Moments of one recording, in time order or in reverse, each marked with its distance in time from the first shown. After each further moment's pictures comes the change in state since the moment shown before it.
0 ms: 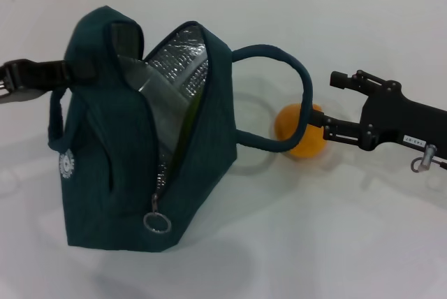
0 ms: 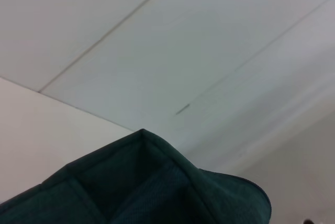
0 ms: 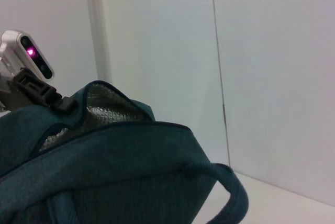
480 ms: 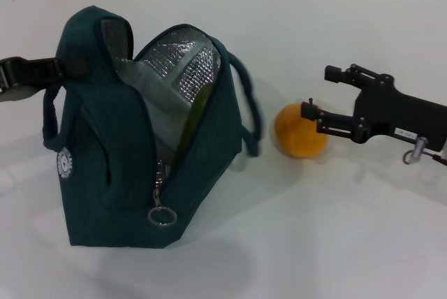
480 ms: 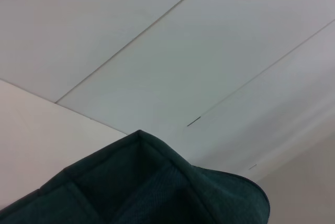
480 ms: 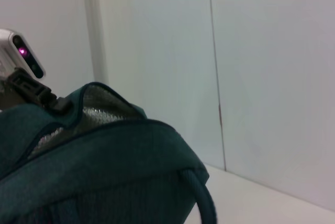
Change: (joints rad) left arm 0.009 0.000 -0.015 -0.003 0.002 -0.022 0.001; right arm 0.040 0.002 -0.014 0.035 0.025 0.031 -0.024
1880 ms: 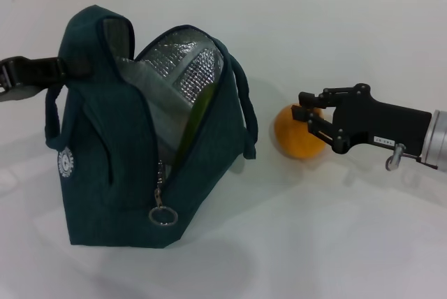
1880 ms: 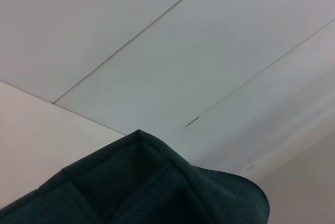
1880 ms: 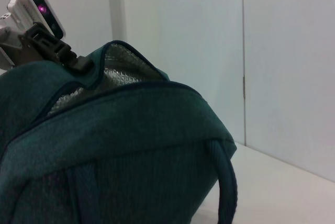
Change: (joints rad) left arm -0.005 -0.001 -0.001 -0.014 0.000 -0.003 0.010; right arm 0.051 0.003 -0.092 0.031 0.011 0.067 -0.034
